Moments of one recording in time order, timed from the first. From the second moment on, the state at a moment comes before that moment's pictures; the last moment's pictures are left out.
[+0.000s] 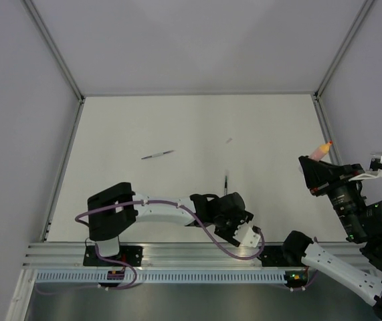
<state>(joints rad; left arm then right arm) -1.33 1.77 1.08 -0.17 0.21 0.78 0.86 0.35 1.08 -0.58 0.58 0.40</state>
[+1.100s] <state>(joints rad) -1.24 2.04 1.38 -0.36 0.38 0.97 0.86 0.22 1.11 -0.65 0.55 0.37</state>
